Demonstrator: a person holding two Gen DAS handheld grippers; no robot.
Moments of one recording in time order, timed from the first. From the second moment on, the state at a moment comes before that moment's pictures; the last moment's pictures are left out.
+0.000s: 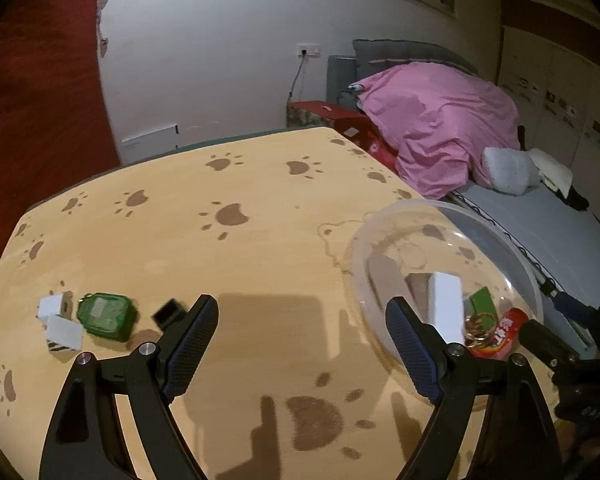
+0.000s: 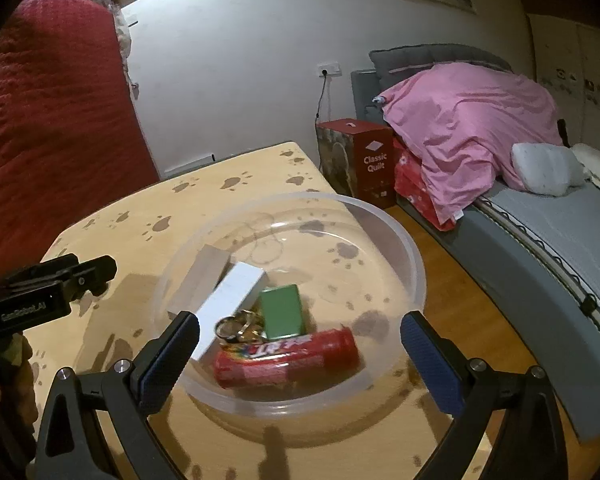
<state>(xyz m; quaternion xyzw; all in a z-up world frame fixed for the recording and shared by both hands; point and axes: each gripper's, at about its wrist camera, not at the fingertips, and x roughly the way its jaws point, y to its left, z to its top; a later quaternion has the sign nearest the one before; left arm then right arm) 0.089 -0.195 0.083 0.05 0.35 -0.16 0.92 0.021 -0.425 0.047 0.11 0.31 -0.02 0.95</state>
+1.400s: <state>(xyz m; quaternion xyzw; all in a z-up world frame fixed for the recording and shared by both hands) 0.141 0.016 0.030 -0.02 0.42 0.03 0.91 0.039 -0.324 0.062 0.05 0.32 0.08 0.94</state>
